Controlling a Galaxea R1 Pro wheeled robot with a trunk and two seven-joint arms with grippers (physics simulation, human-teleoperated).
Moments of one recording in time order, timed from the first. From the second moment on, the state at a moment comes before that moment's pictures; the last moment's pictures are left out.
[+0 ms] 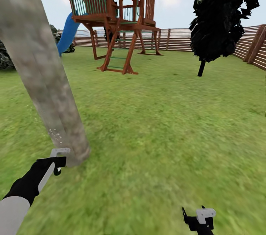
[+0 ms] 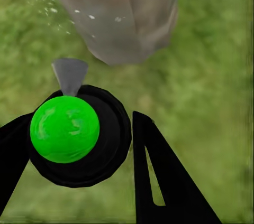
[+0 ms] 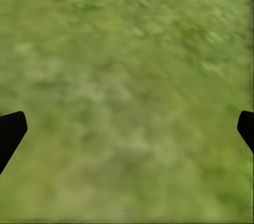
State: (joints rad) left arm -0.65 0.29 -0.02 -0.81 0.19 0.57 0.10; right arm -0.36 -0.06 -0.45 -0.23 0.51 -0.64 -0.01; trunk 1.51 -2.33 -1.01
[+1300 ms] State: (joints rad) left arm -0.64 0.28 -0.01 -0.64 0.20 0.50 0.18; right arm -0.36 -0.06 -0.45 -0.22 0.51 -0.64 -0.01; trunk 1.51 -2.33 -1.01
